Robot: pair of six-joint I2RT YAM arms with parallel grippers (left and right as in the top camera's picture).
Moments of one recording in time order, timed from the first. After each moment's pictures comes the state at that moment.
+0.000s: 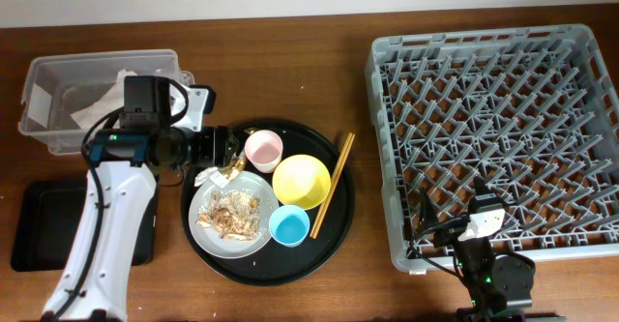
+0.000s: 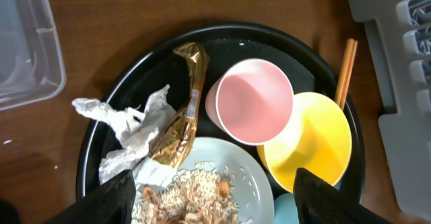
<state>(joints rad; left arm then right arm) -0.02 1.47 1.24 -0.86 0.34 0.06 0.02 0.01 0.01 -0.07 -0.13 0.00</state>
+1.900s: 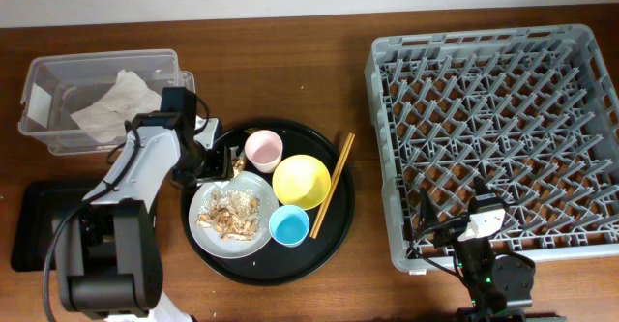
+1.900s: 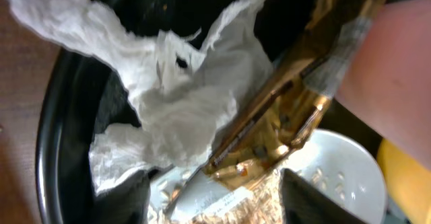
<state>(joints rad) -0.02 1.82 1.20 -0.86 0.19 0.00 0.02 0.01 0.01 -0.07 -0.13 0.00</state>
